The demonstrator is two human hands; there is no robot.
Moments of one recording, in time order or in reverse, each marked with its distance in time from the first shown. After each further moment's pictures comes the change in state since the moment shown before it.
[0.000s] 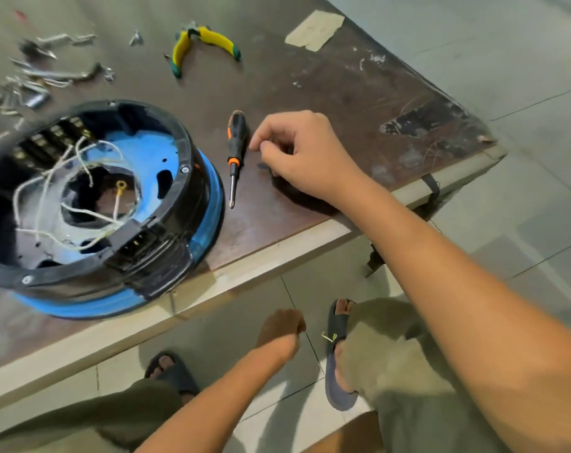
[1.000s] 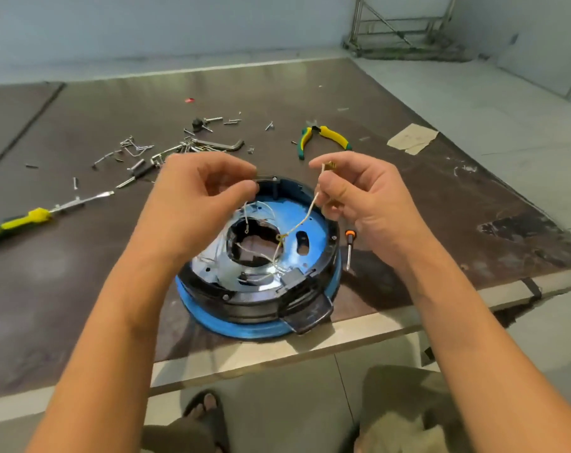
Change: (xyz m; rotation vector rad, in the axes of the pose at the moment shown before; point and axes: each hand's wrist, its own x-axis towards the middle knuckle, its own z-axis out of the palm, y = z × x) left_hand -0.202 -0.036 -0.346 -0.618 0.936 0.225; right_hand 0.019 -0.131 0.021 0.893 -0.118 -0.032
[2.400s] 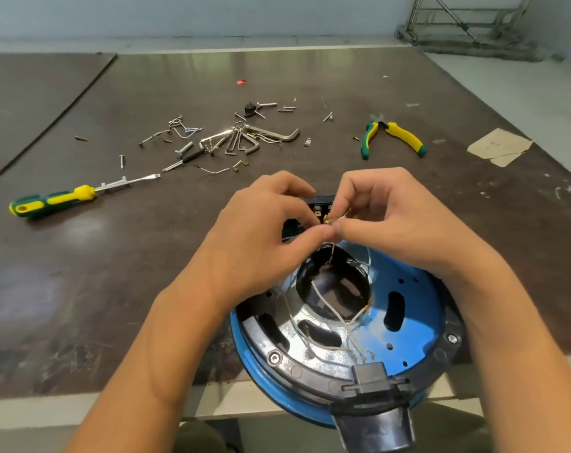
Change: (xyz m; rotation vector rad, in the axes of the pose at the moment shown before) left_hand 0.011 -0.059 -0.007 0.387 -0.117 0.295; right_hand 0.041 0.011 0.045 -0.464 -0.386 0.101
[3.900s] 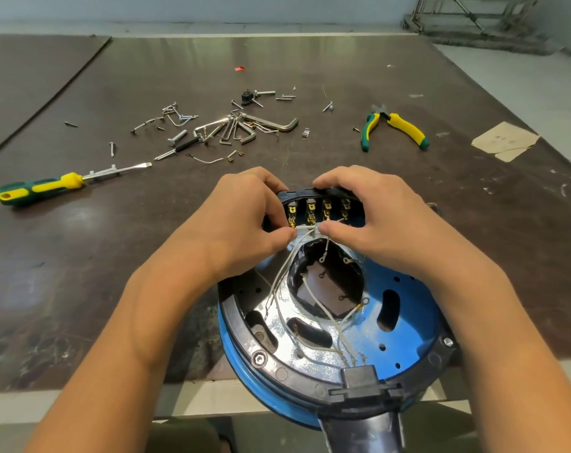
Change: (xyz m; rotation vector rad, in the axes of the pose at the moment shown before) left_hand 0.011 -0.010 -0.007 0.146 -0.190 -0.178; right_hand 0.006 0.011 0.005 -0.677 0.070 0.095
